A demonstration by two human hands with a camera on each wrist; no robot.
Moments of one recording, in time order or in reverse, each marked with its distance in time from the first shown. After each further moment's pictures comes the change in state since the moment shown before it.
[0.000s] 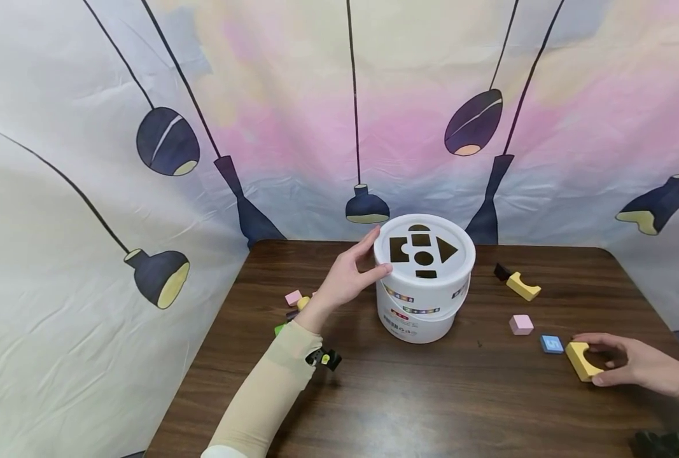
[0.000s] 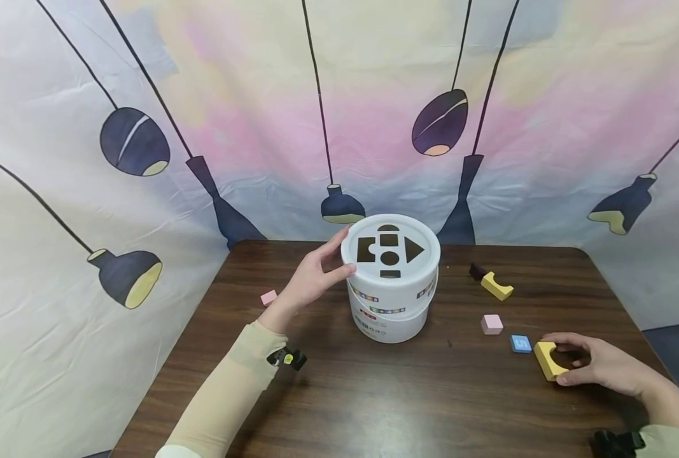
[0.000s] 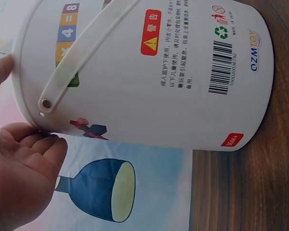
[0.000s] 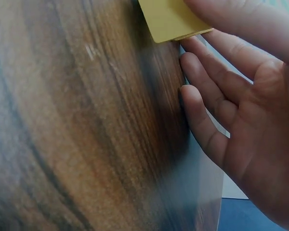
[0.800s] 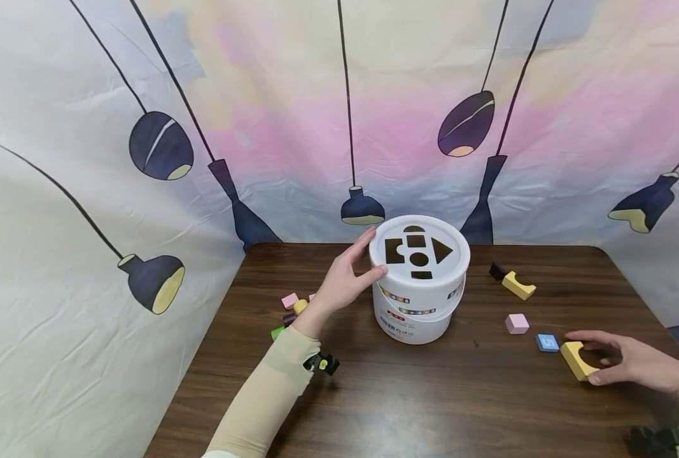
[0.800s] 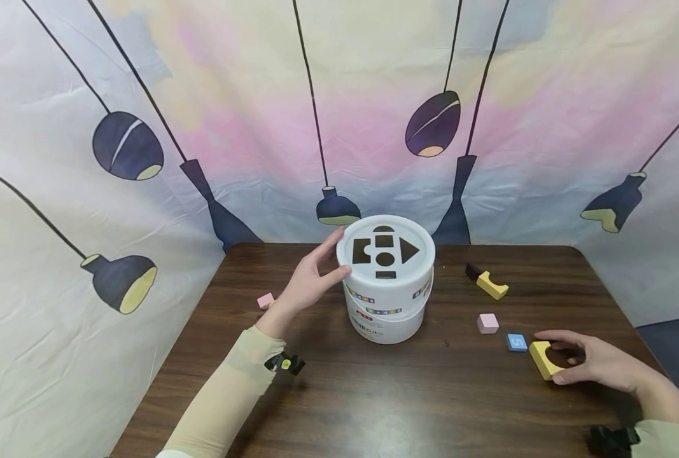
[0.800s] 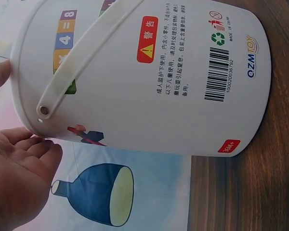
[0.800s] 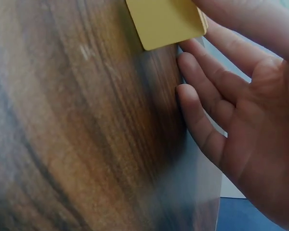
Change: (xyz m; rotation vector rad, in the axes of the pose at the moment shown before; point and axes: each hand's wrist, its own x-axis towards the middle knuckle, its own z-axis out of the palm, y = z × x) left_hand -0.002 -0.003 0.003 0.023 0.032 0.033; right_hand -0.004 0.006 0.000 0.044 -0.022 -0.097
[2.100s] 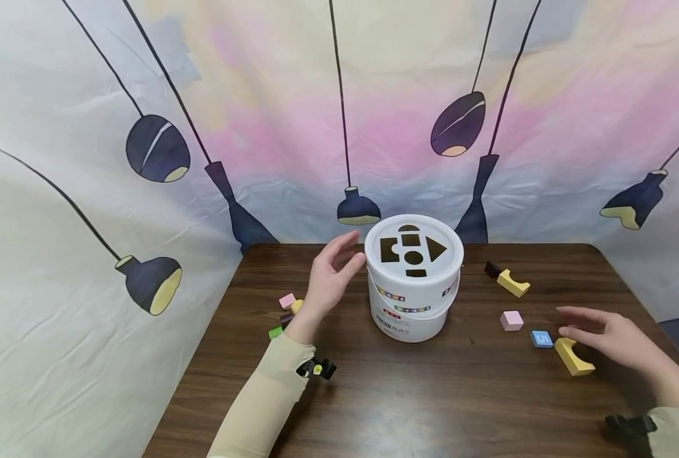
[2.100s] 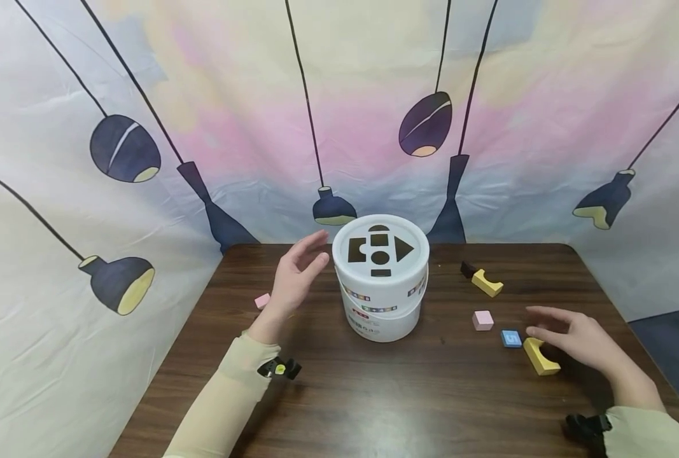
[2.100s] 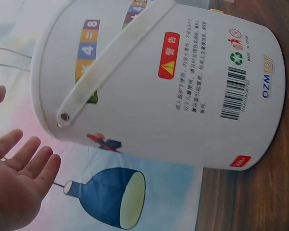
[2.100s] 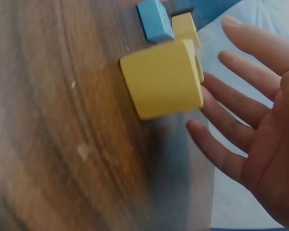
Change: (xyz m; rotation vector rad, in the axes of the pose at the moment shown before) left_hand -0.011 0.007 -0.003 -0.113 0.268 0.106; right_hand 0.016 -0.040 0.003 -0.165 0.324 0.130
